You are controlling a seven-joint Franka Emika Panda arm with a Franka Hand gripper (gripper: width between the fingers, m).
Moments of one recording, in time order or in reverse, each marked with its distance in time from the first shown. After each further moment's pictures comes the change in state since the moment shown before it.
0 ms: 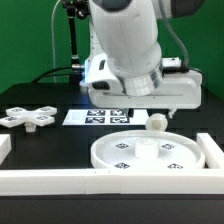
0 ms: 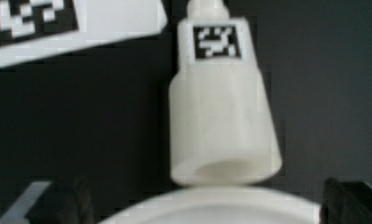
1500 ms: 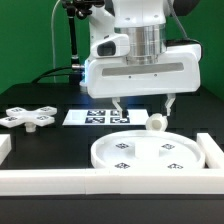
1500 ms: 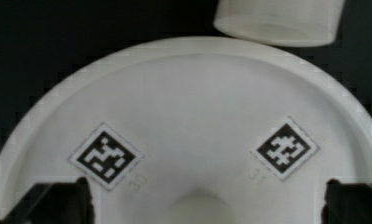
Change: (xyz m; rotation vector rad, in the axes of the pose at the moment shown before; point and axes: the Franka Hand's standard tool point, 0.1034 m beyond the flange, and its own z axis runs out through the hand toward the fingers) arm 0.016 0.004 -0.034 -0.032 0.705 -0.097
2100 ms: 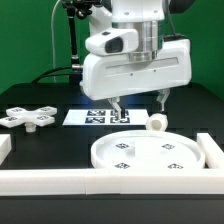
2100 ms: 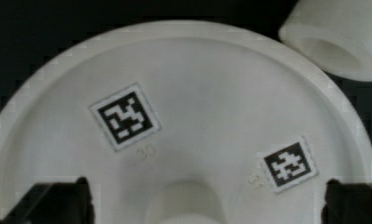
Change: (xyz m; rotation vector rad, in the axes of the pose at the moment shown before) arm 0.008 0.007 -0.007 -0.036 -0.016 -0.397
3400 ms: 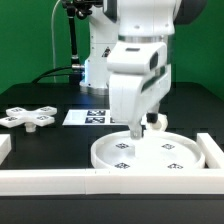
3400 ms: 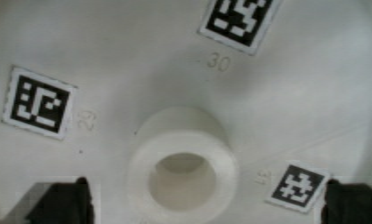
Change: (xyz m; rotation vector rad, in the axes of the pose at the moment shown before) arm 0.039 0.005 -0.001 -0.037 -0.013 -0.908
